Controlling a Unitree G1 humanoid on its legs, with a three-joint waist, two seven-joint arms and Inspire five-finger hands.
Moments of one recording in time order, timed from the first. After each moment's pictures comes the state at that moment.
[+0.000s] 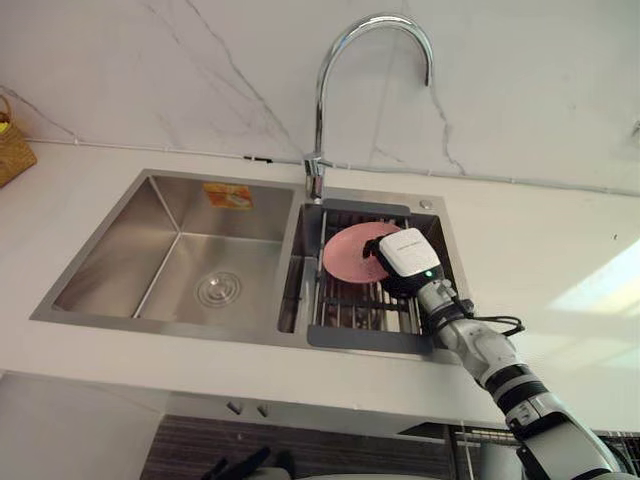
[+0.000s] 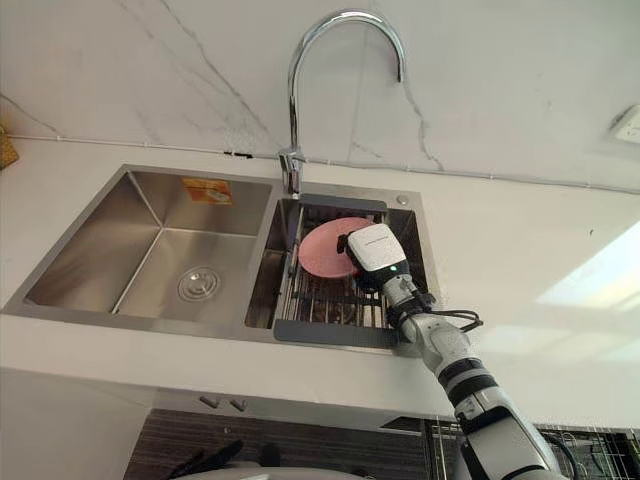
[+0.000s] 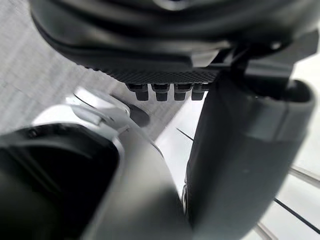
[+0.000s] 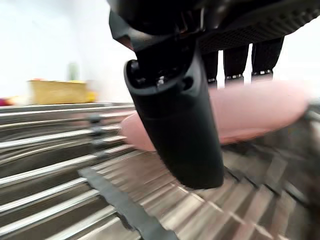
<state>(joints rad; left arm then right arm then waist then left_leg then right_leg) 0.26 0.14 0.20 0.91 -0.41 0.09 -0.19 -0.41 -0.45 0.37 0.54 -1.20 -0.26 -0.46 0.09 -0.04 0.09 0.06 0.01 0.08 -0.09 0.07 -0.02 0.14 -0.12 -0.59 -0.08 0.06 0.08</state>
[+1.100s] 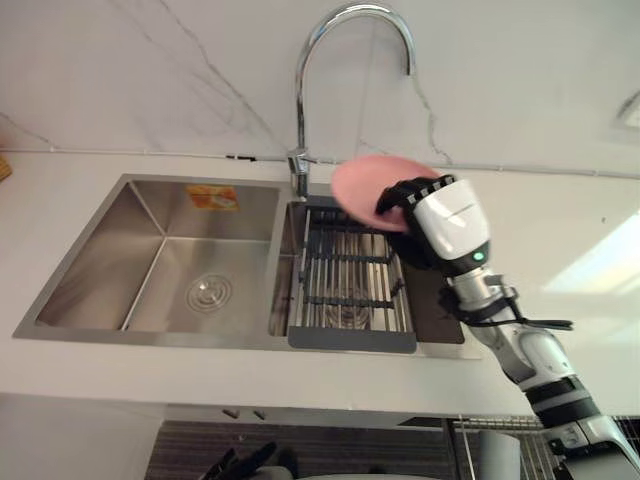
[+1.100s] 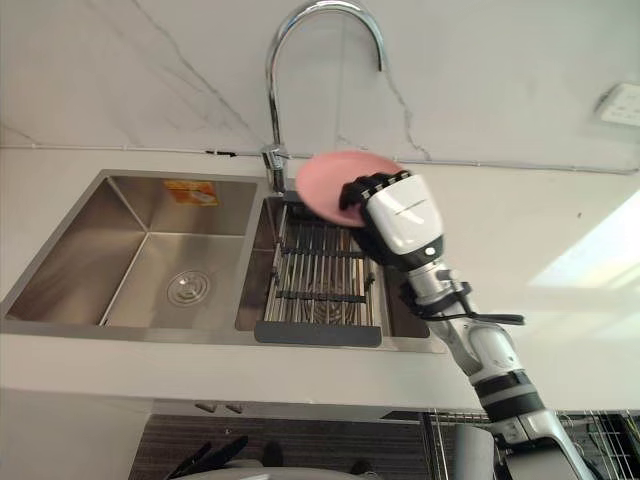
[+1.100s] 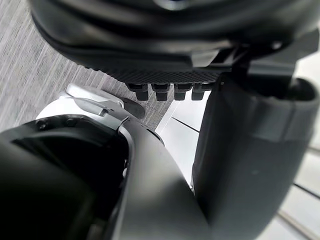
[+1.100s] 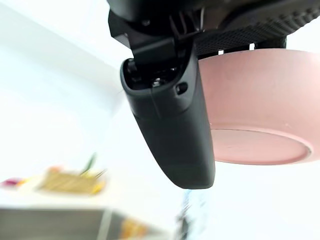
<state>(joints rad) 0.28 0.13 0.19 0.92 -0.33 0.04 -0.20 -0.21 -0.56 0.05 0.03 -0.99 -0.36 -0.61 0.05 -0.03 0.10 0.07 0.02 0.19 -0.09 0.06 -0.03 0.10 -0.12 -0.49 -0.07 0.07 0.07</state>
